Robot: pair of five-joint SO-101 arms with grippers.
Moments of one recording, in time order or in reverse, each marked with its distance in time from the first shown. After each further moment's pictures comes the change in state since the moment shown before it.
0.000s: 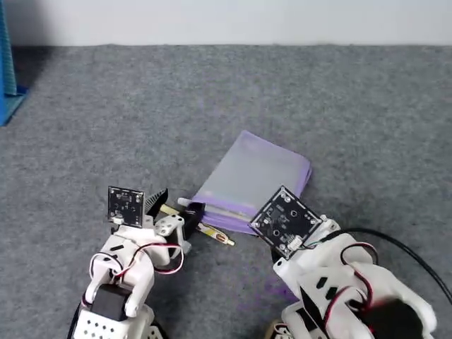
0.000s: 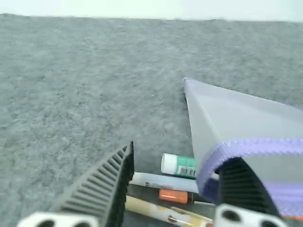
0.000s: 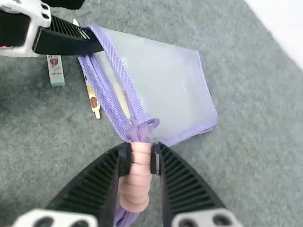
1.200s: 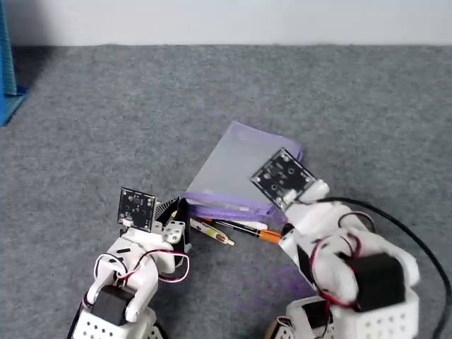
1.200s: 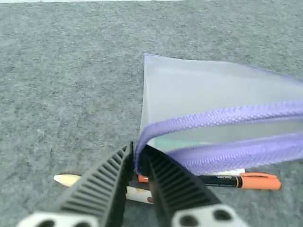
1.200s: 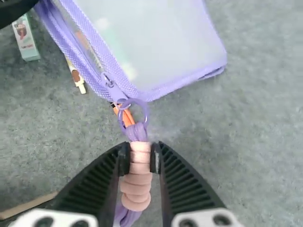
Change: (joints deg) left arm 4.9 -0.7 -1.4 6.0 0.1; right arm 10.6 10.0 0.0 -0.1 3.0
